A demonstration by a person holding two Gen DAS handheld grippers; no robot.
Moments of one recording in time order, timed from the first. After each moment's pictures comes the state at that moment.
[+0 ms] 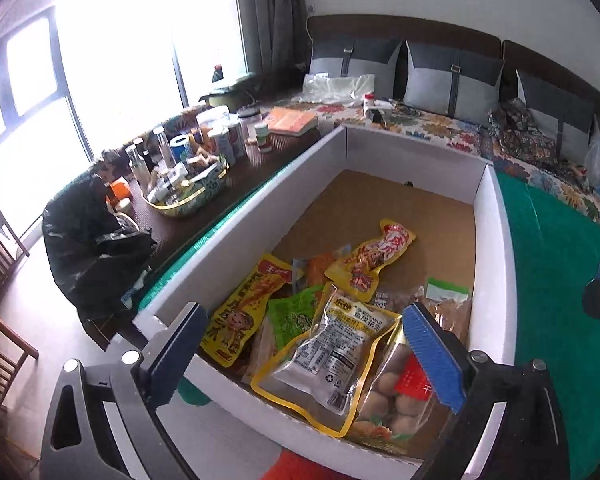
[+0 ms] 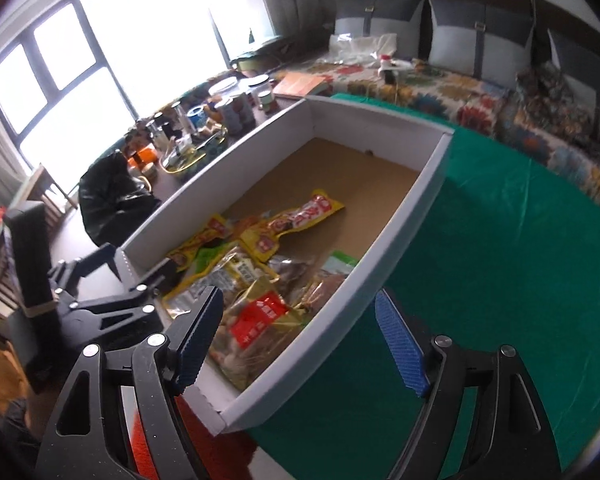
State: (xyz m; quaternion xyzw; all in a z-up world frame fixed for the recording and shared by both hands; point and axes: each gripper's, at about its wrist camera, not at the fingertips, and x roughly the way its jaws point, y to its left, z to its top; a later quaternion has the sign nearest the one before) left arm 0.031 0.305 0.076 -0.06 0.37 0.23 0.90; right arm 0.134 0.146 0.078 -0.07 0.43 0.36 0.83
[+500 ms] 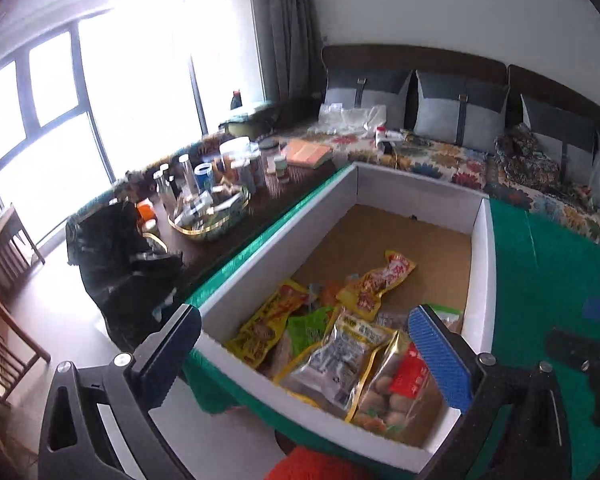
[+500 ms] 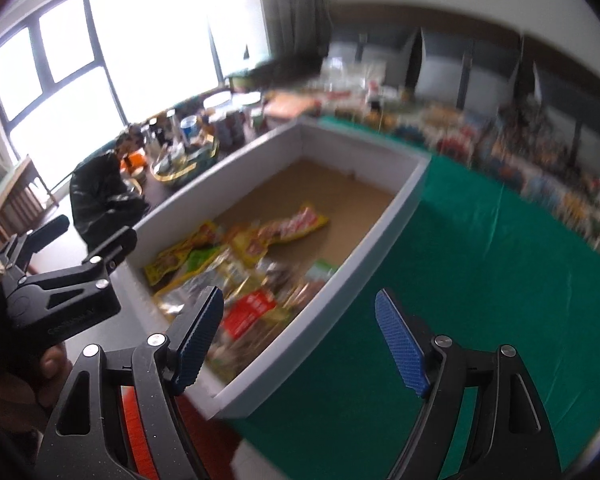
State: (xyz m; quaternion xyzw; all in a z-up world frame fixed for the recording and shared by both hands) left arm -0.004 0.293 0.120 -0.06 0.34 0.26 0.90; right arm 0.100 0.137 0.095 -0.09 0.40 0.33 0.85
